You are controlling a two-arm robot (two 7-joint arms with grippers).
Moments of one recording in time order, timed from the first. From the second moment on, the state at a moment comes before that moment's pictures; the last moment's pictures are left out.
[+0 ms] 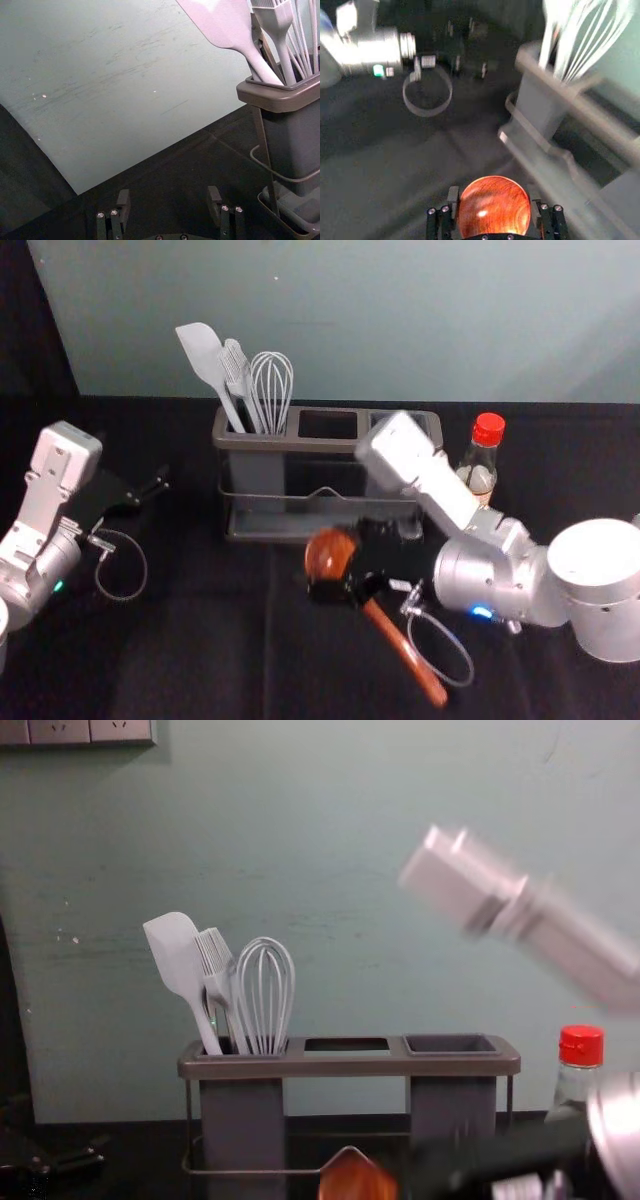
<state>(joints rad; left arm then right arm) -0.20 0.60 0.45 -1.41 -0.25 -0.12 0.03 0.28 0.47 -0.56 -1.83 0.18 0.66 0.49</state>
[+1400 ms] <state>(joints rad) -0.20 0.60 0.45 -1.41 -0.25 -0.12 0.03 0.41 0.30 -0.34 -1.71 0.24 0.18 0.28</state>
